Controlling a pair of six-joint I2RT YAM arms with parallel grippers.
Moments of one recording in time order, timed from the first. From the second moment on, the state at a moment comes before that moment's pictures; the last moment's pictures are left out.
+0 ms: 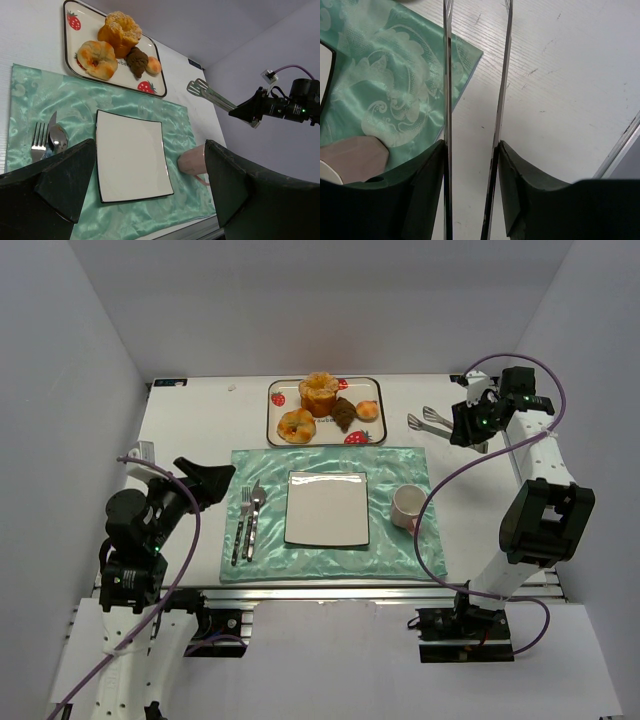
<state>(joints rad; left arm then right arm) -0.06 0.48 0.83 -0.45 0.29 -0.68 -0.14 1.70 1.52 -0.80 -0.45 -0.53</state>
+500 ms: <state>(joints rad) -0.06 0.47 0.83 -0.47 0.28 -0.68 -0.13 1.70 1.53 -0.82 -0.47 -0.53</state>
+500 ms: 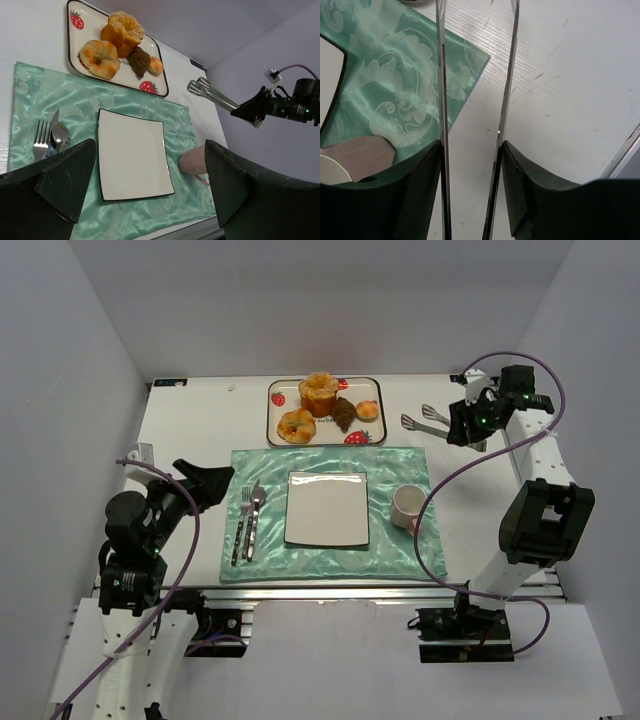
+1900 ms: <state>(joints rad) -0.06 0.49 0.88 -0.52 0.25 -0.68 0.18 2.04 1.91 -0.84 -0.46 -0.58</state>
